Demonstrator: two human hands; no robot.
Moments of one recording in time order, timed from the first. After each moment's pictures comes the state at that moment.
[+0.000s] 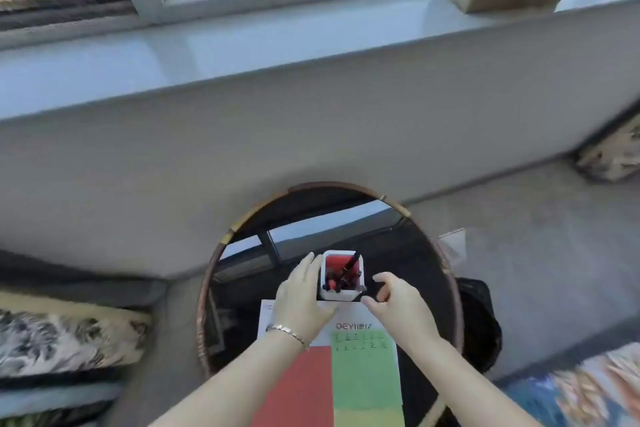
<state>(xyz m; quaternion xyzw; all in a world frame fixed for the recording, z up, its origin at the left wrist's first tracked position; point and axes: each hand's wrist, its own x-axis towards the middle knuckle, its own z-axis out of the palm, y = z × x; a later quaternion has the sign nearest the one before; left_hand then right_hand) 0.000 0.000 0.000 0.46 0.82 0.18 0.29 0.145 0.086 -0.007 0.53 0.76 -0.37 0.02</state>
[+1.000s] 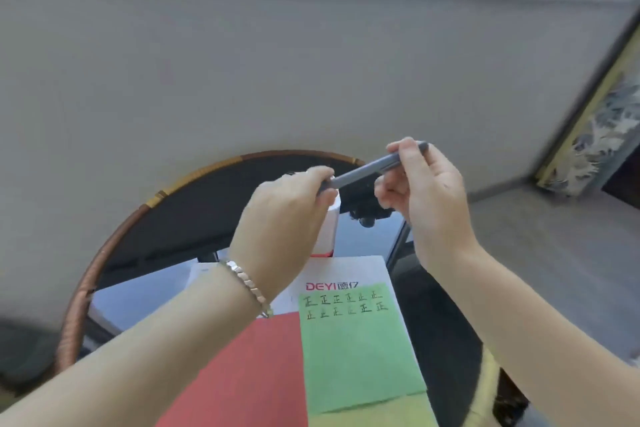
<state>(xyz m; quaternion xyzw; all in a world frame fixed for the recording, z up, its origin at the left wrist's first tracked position) 0.044 -0.018 -0.109 0.65 0.66 0.35 -0.13 0.176 0.049 -0.082 0.30 0.58 -0.56 -0.52</state>
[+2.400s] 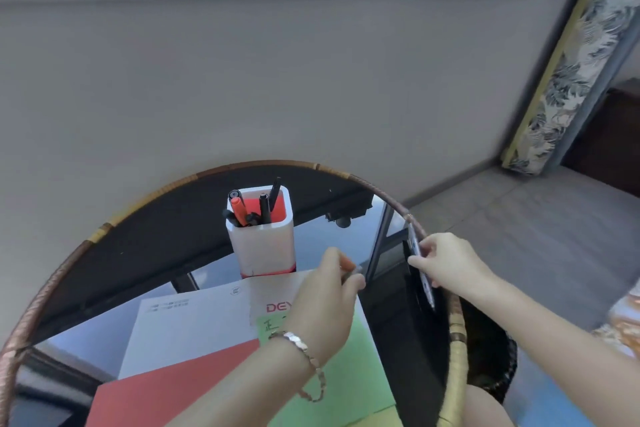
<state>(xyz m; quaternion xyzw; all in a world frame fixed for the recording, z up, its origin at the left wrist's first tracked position) 0.124 0.011 -0.172 0.55 0.70 0.36 0.29 0.282 0.126 -0.182 0.62 0.72 -0.28 -0.15</state>
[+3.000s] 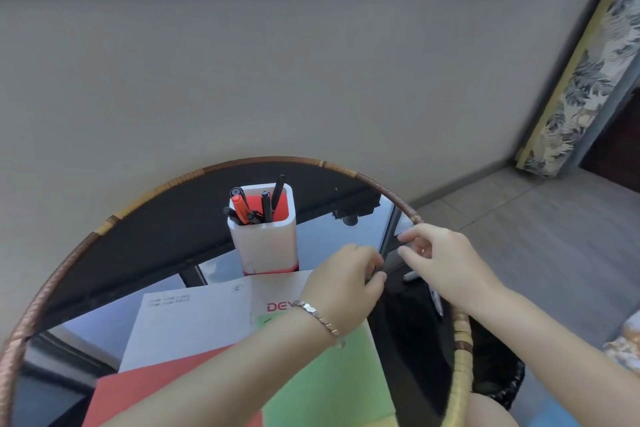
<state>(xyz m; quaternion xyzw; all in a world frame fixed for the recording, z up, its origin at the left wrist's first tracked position) 0.128 0.043 -0.174 0.66 0.68 0.24 0.18 0.272 0.113 -0.167 0.51 0.80 -0.23 -0.22</state>
